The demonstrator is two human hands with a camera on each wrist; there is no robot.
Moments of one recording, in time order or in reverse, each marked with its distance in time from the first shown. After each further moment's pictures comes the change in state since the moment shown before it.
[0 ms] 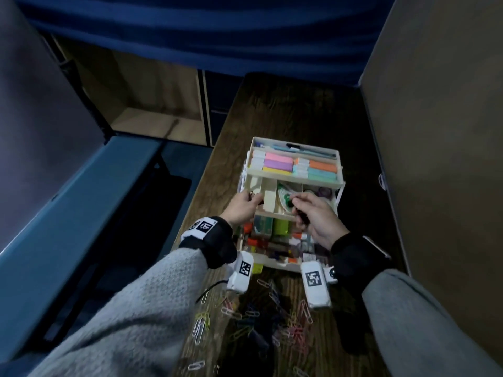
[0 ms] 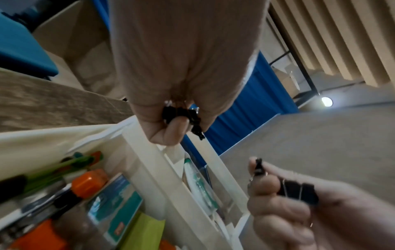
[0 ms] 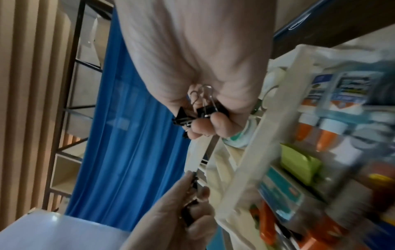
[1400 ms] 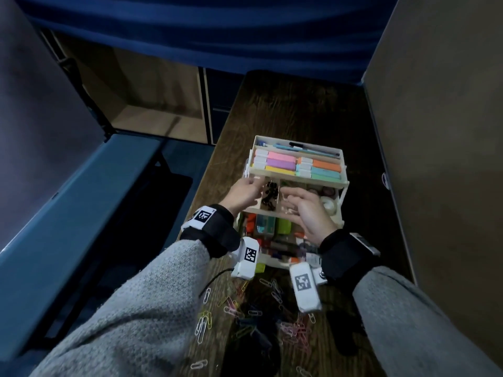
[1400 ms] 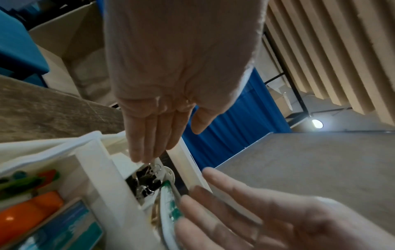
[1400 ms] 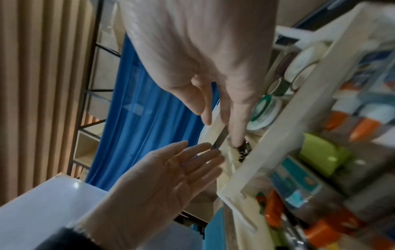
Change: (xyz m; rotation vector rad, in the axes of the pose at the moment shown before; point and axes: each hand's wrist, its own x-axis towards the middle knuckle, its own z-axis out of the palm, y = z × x) left_hand 0.006 0.021 -0.013 -0.106 -0.034 -0.047; right_hand -0.008 -0.015 0.032 -0.019 0.006 0.021
